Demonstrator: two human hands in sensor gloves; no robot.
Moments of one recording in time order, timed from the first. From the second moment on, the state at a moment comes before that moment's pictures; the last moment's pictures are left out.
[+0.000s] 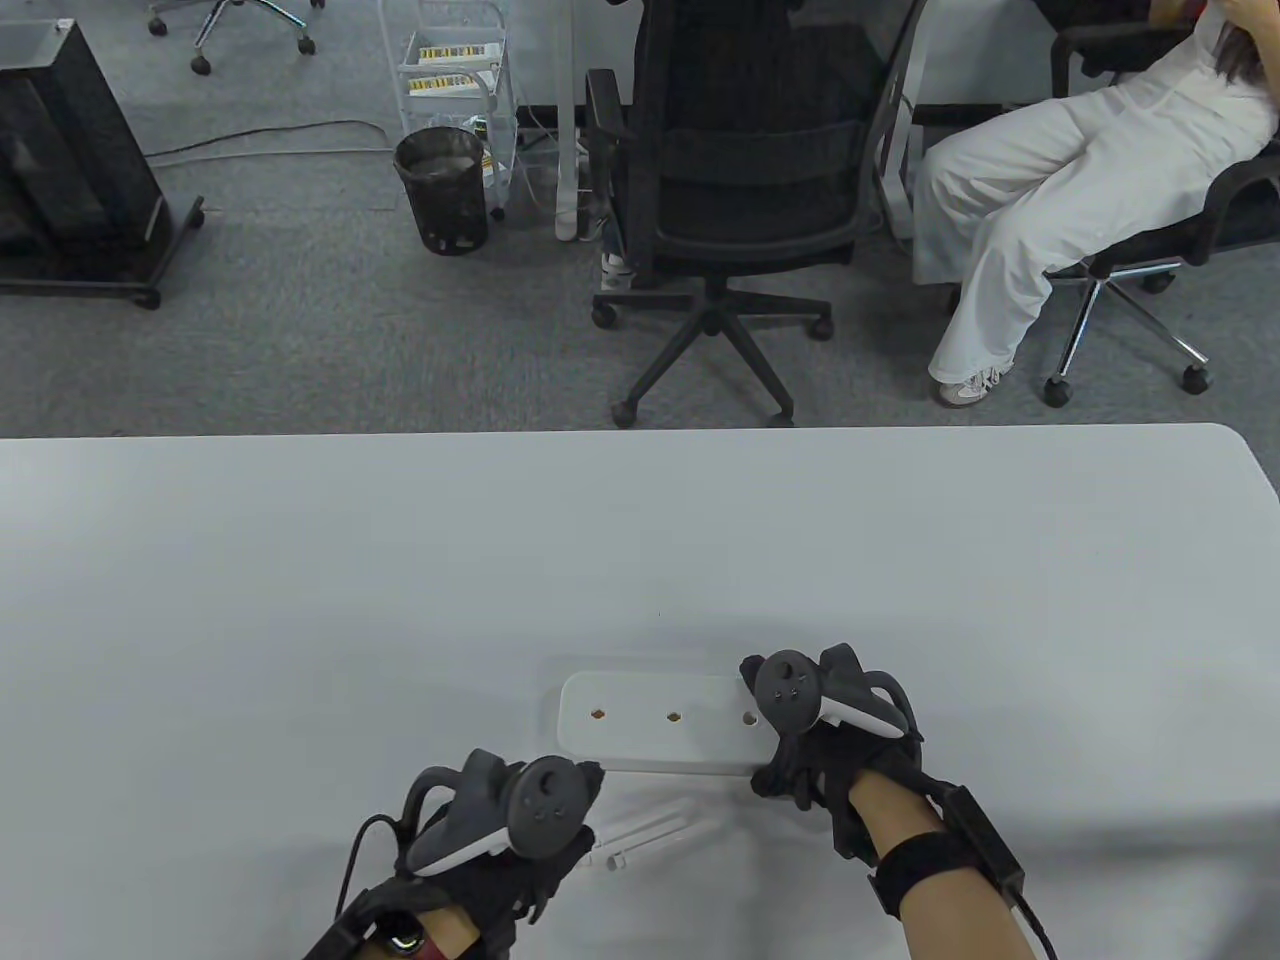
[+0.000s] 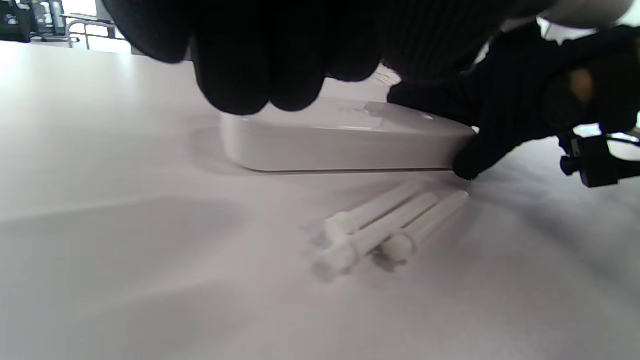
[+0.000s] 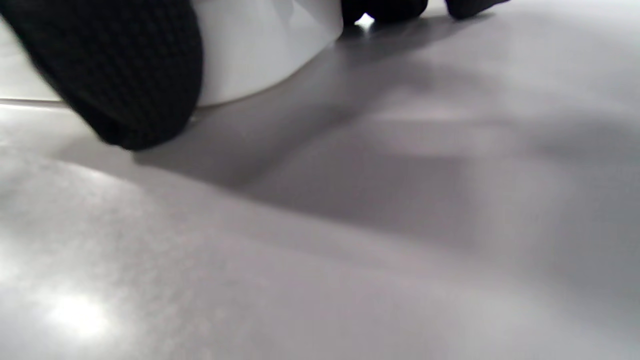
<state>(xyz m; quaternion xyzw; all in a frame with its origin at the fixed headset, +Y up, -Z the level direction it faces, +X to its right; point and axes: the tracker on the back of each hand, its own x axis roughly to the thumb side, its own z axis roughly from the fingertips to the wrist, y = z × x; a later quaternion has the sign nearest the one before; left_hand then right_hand) -0.109 -0.697 -0.253 -0.11 -0.20 0.05 0.97 0.143 -0.750 -0.355 0.18 0.20 0.96 0.06</state>
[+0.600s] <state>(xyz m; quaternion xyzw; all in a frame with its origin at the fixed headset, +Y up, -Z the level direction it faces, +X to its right) 0.018 -0.719 -0.246 0.00 -0.25 -0.12 0.96 0.143 -0.750 -0.354 0.18 0.20 0.96 0.06</state>
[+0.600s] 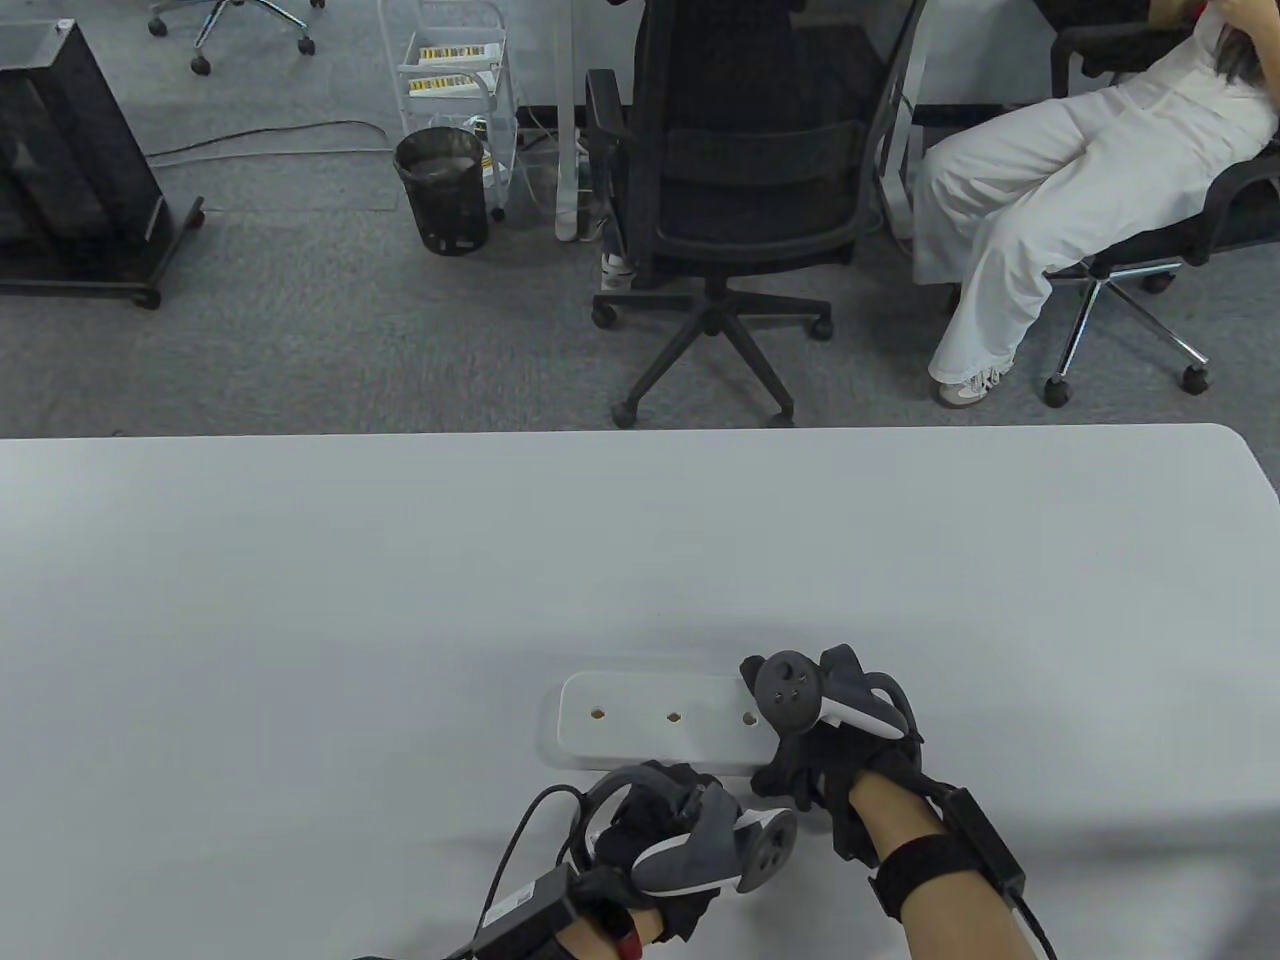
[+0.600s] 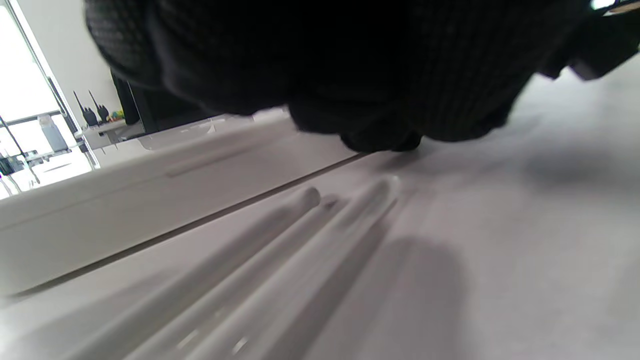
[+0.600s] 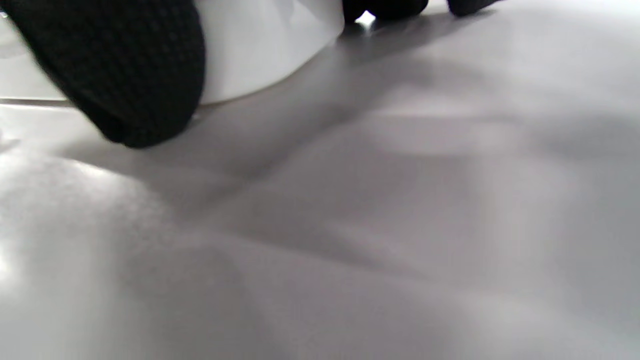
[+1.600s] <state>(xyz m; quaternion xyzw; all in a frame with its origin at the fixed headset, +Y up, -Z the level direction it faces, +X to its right) -0.017 -0.665 -0.266 -0.01 -0.23 0.09 0.97 0.145 -0.754 -0.357 0.19 0.20 0.96 0.07</state>
